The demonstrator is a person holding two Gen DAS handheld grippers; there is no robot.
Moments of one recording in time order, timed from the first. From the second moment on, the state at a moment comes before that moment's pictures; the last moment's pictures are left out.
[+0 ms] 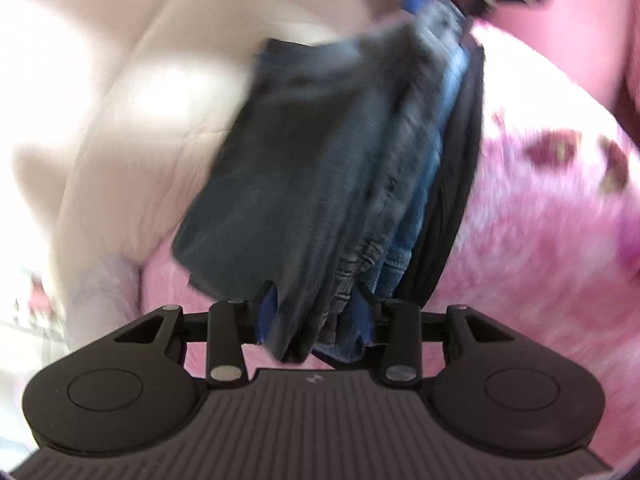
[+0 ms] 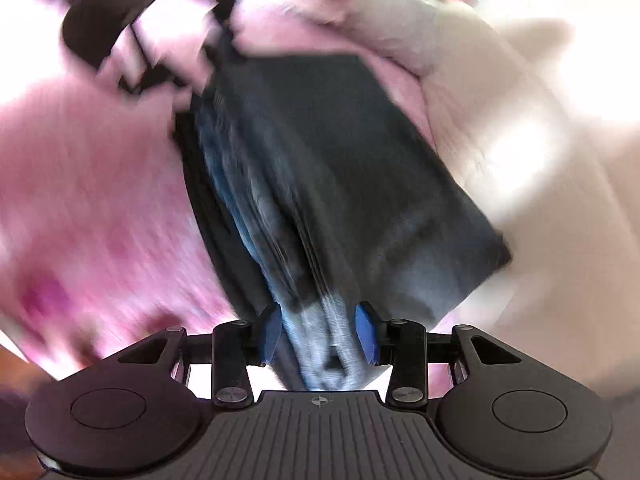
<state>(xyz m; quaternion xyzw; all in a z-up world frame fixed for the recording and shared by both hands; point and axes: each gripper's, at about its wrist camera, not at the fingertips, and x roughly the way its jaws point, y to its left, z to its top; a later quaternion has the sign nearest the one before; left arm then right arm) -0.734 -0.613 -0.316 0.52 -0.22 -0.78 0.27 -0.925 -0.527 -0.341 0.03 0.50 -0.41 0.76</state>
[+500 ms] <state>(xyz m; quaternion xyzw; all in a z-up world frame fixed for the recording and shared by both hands) -0.749 -0.674 -0.321 0.53 -0.05 -0.79 0.30 -0.908 -0.647 -0.359 0.25 0.41 -0.43 0.77</state>
